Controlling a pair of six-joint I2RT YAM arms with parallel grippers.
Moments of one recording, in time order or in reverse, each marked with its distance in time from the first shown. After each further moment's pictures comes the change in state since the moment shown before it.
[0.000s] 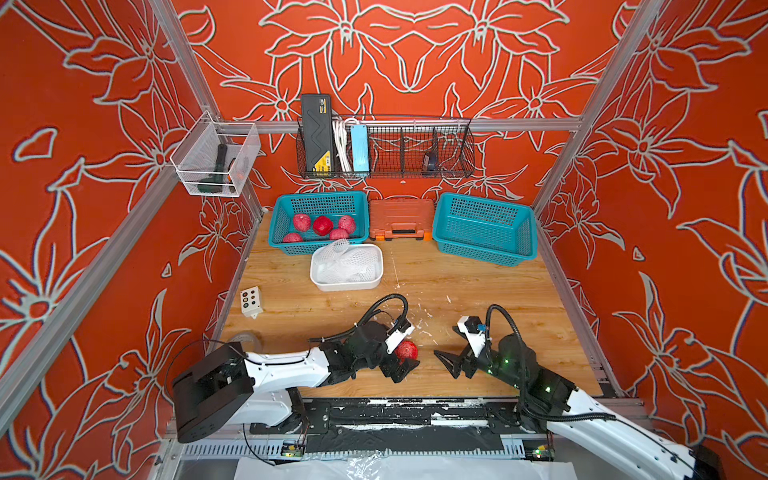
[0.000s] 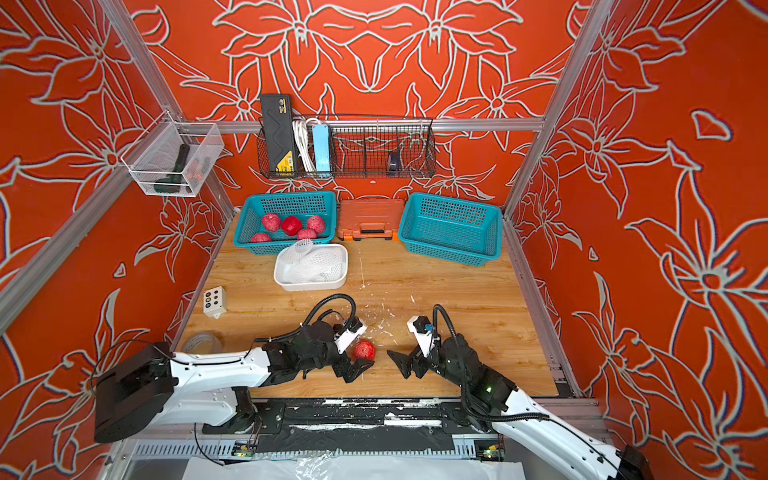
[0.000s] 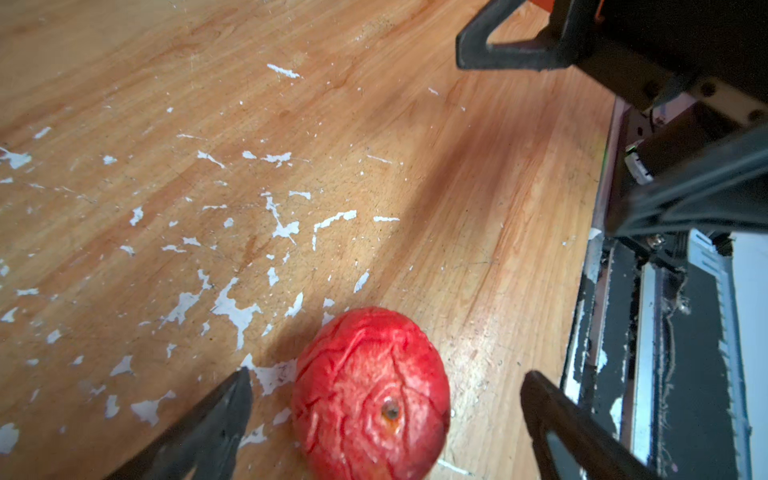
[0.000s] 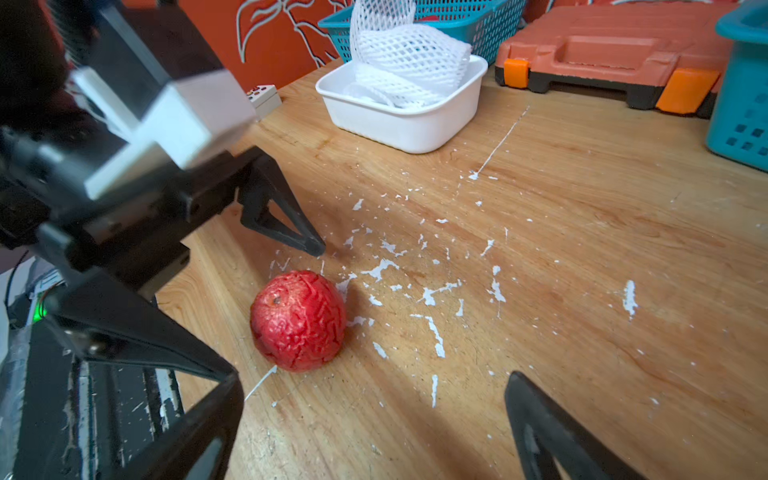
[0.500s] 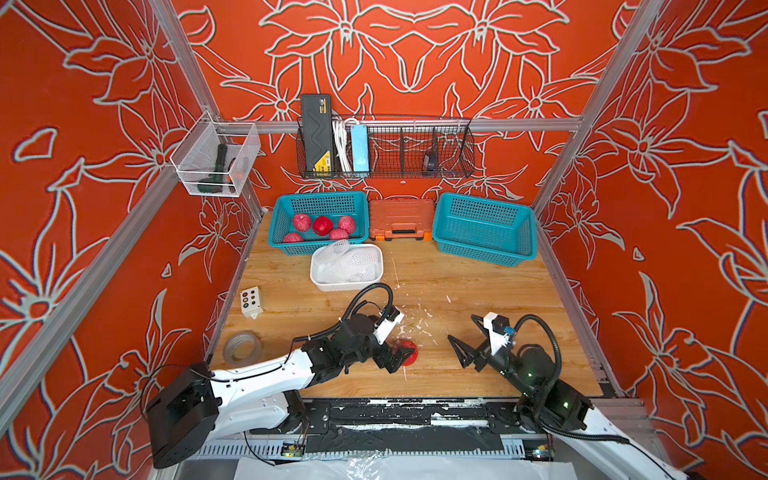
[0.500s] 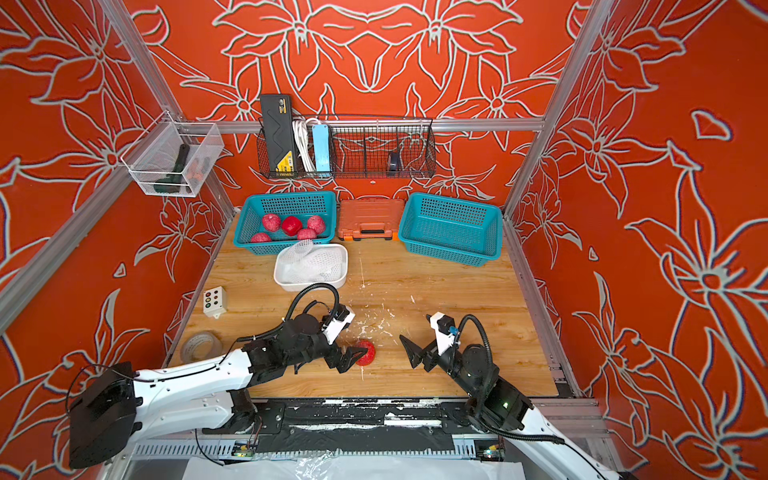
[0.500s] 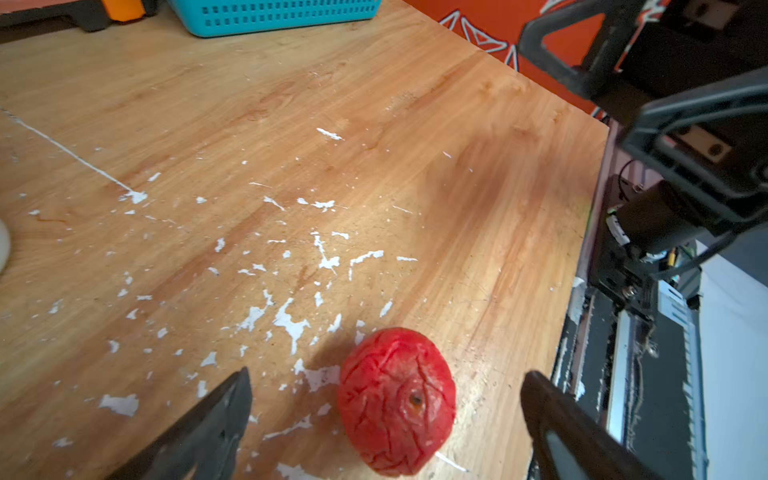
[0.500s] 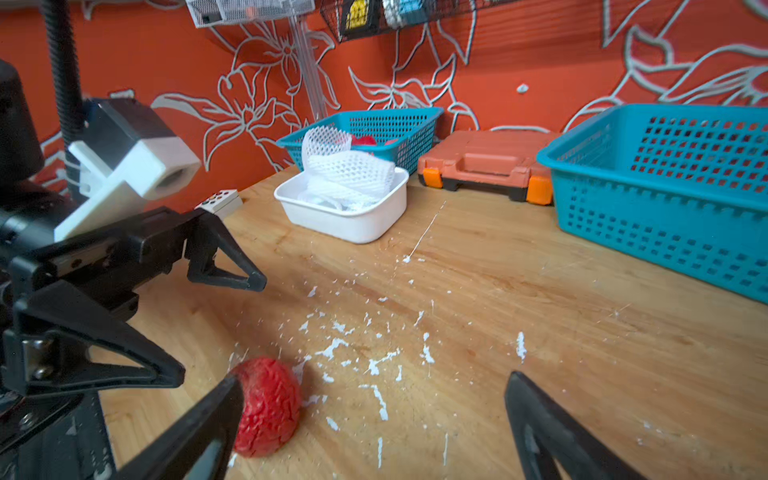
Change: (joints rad) left arm 0.049 -0.204 0.018 -0.133 -0.002 -0.020; right arm 0.000 -0.324 -0.023 -0.118 0.188 0.015
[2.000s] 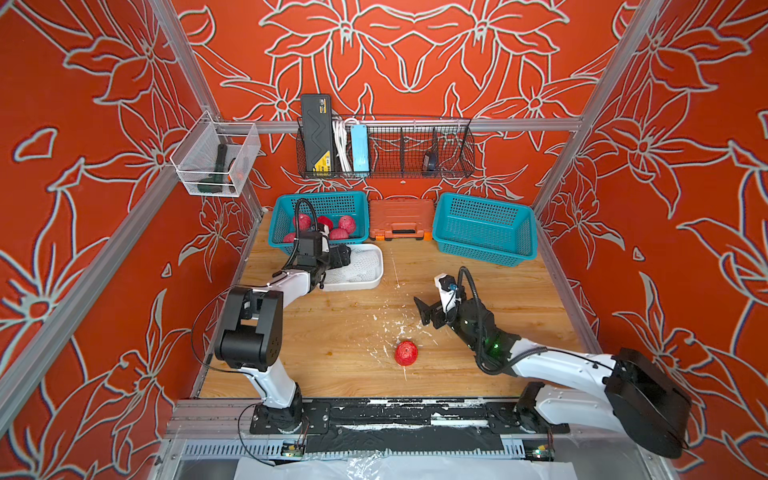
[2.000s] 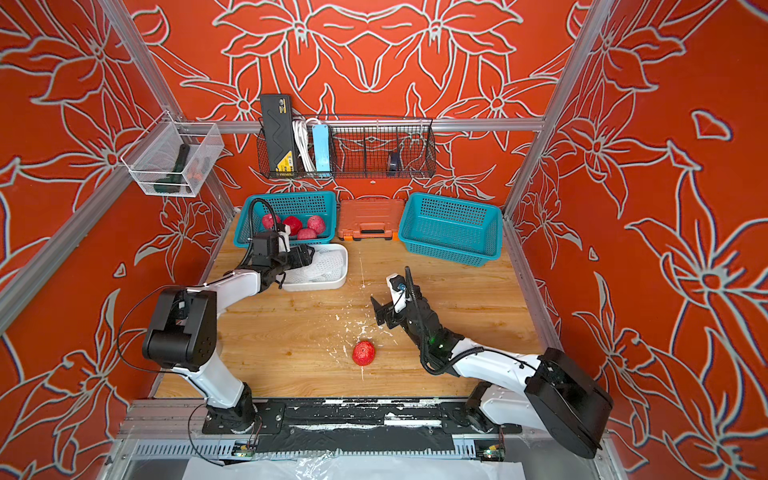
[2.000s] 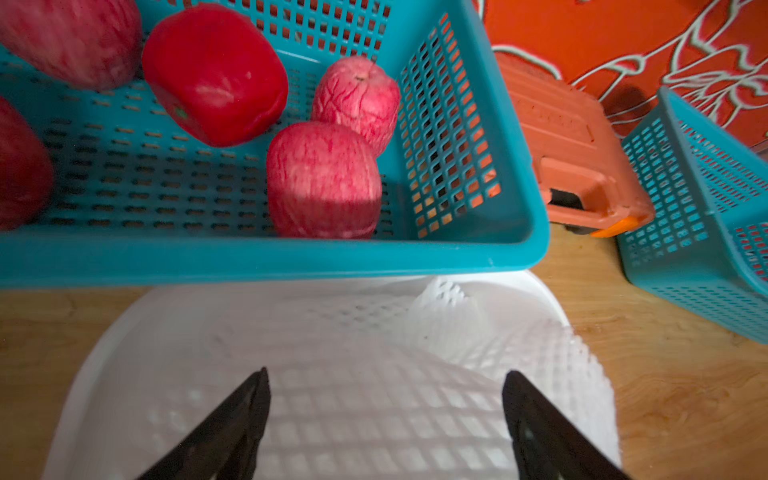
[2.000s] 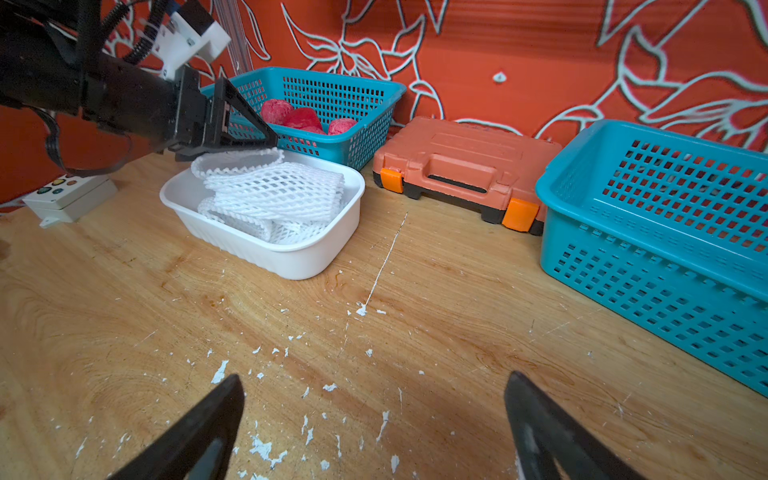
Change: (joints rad) left arm 0.877 0.602 0.548 0.005 0.079 -0.145; right arm 0.000 1.128 0.317 0.706 0.201 -0.100
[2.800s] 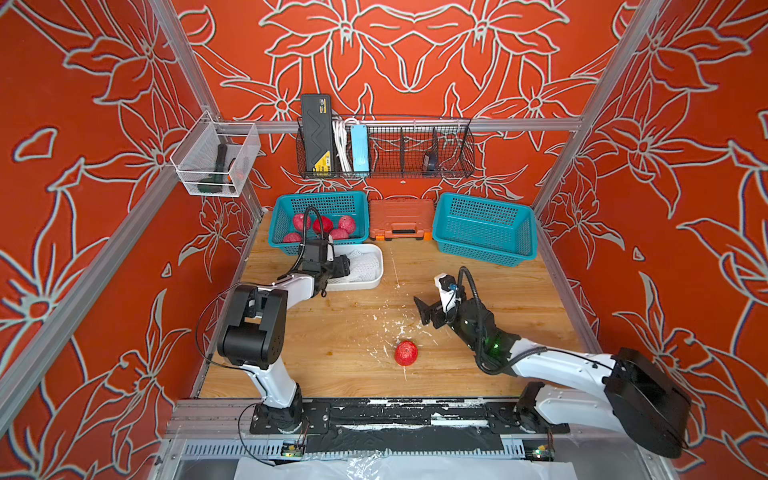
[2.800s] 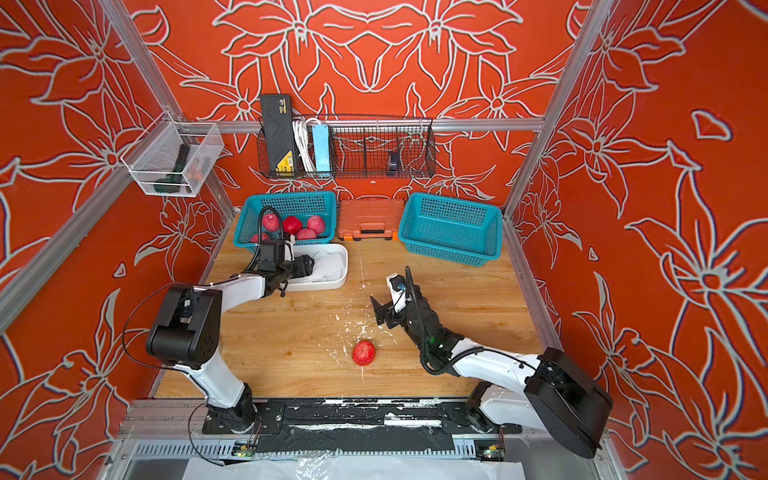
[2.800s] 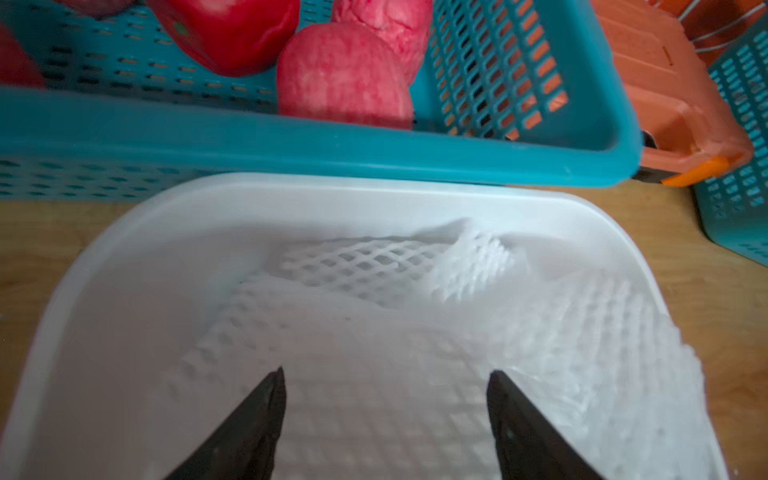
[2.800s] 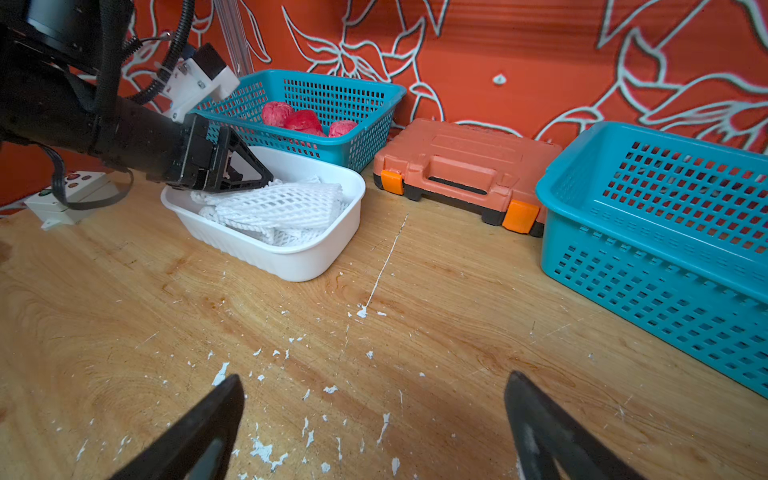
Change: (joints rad) left arm -0.018 0.056 -0.042 -0.026 -0.086 0.045; right arm 0.000 0.002 0.000 0.006 0.000 0.000
